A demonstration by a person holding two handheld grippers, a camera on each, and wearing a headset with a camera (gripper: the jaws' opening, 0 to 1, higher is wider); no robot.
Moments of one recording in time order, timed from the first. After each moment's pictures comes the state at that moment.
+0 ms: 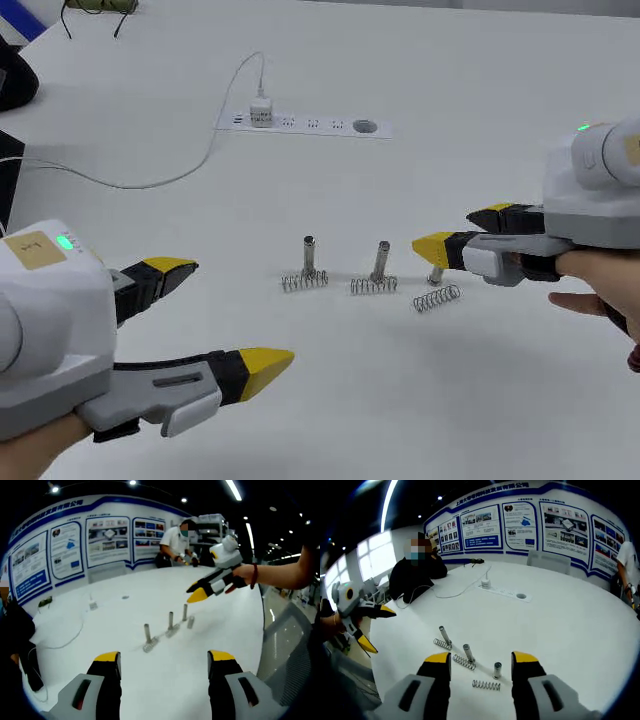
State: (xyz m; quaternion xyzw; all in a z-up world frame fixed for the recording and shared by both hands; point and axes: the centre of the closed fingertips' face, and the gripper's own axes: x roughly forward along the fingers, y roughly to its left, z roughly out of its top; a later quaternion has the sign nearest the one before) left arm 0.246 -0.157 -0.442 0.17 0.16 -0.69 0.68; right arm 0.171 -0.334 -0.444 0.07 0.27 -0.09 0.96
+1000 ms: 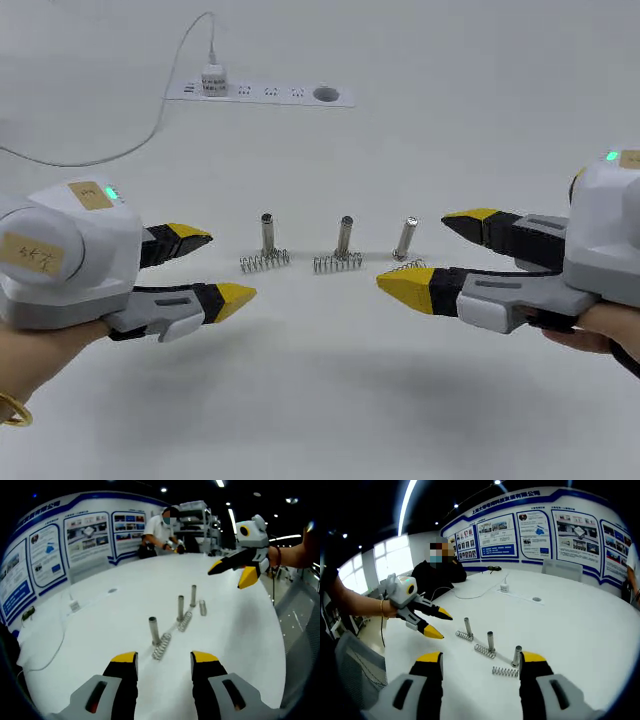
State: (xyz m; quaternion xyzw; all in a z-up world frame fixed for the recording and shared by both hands) left arm 0.273 -0.220 -0.504 0.22 0.16 -0.74 0.62; right arm 0.144 -0.295 -0.451 0.06 0.23 -0.02 0.97
